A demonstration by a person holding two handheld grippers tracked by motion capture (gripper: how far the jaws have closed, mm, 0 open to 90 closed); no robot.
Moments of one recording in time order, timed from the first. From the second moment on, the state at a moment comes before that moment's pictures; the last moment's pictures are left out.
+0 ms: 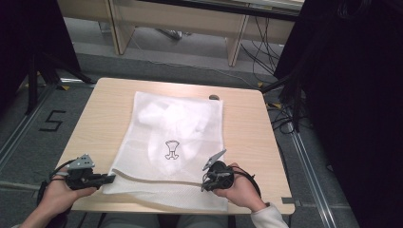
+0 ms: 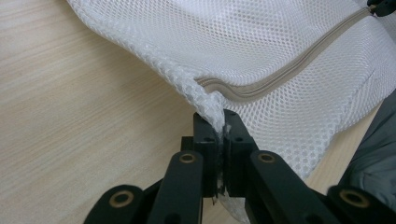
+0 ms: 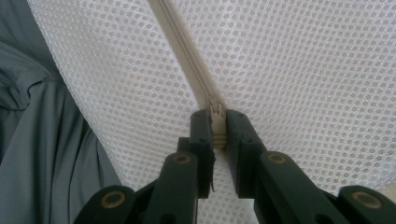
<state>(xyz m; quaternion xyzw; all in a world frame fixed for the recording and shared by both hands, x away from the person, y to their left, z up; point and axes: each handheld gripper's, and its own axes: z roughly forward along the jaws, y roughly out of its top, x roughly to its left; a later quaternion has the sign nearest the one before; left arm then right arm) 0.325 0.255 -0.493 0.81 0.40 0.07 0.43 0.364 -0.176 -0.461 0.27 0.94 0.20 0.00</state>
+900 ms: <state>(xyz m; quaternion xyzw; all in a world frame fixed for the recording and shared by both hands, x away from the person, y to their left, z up) 0.325 0.255 -0.494 0.81 0.40 0.07 0.42 0.362 -0.191 -0.462 0.29 0.94 0.19 0.00</state>
